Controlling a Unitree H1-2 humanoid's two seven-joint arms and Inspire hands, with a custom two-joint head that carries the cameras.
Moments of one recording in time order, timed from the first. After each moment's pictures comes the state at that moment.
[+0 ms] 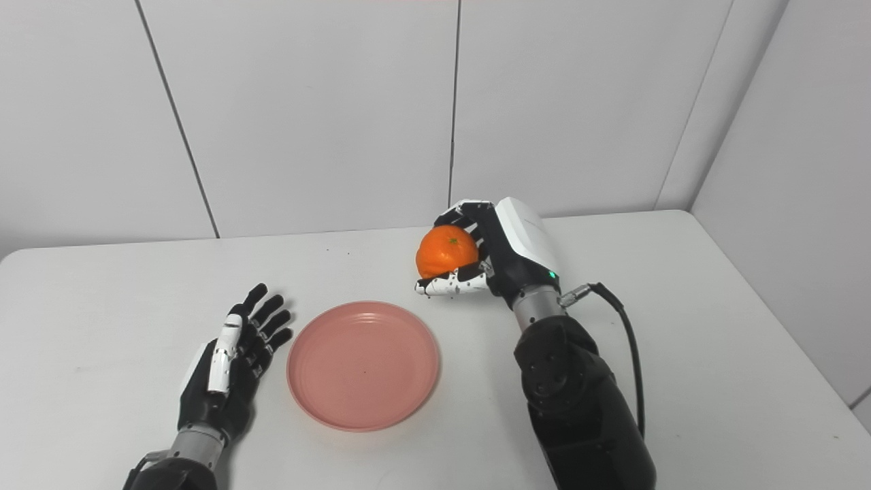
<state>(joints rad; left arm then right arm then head) -0.22 -0.05 -0.03 0.03 -0.18 0.19 -0.10 -0.43 -0.18 0.16 -0.28 -0.64 0.46 0.18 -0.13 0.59</state>
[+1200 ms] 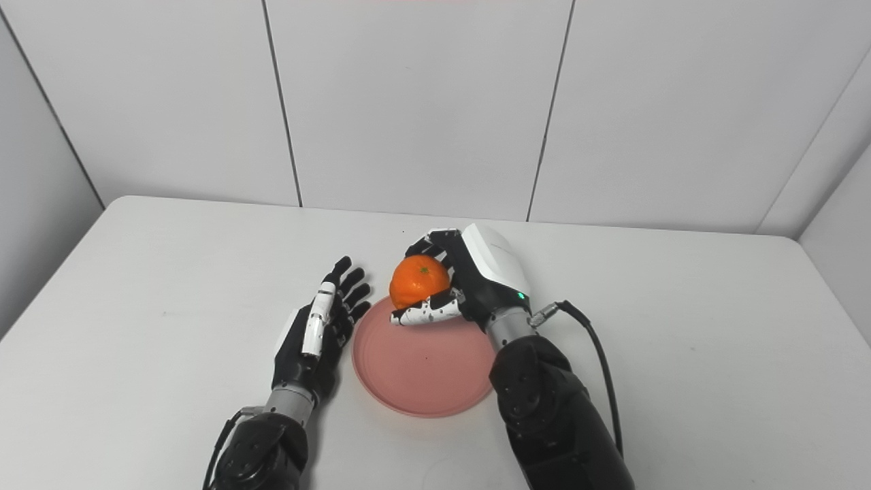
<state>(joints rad) -0.22 -0.14 -0.03 0.04 -0.12 0.17 0.01 -0.49 -0.08 0.36 -0.07 -0.67 0.38 0.15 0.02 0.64</state>
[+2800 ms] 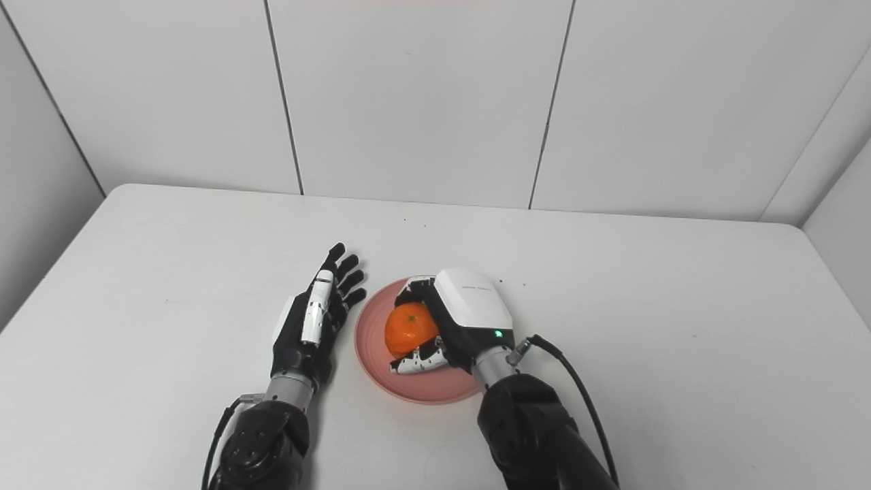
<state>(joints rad) -0.22 -0.14 -0.03 0.05 -0.07 0.14 0.03 -0.40 -0.14 0.50 -0.10 -0.83 0.33 0.19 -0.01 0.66</state>
